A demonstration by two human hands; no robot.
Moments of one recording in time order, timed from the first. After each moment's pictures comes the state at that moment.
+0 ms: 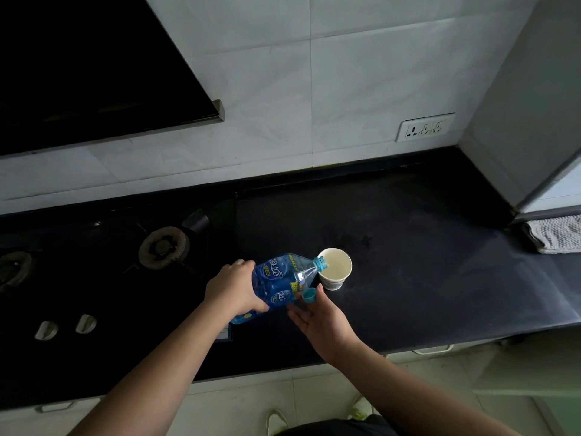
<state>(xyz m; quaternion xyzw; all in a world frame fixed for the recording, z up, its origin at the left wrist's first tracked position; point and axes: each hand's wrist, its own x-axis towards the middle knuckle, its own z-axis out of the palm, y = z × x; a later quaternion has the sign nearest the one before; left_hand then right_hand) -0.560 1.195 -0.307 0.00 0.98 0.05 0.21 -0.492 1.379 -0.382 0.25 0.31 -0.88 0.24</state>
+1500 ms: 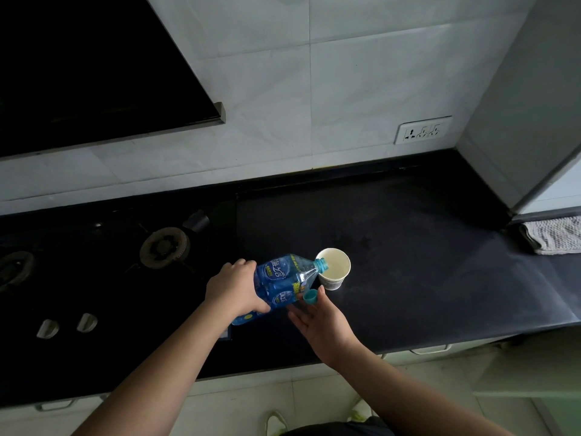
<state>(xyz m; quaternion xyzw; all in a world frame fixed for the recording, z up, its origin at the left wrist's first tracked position) -0.549 1.202 -0.295 0.01 0.98 0.01 0.20 -0.483 1.380 -0.371 0.26 0.30 -0.89 0.24</state>
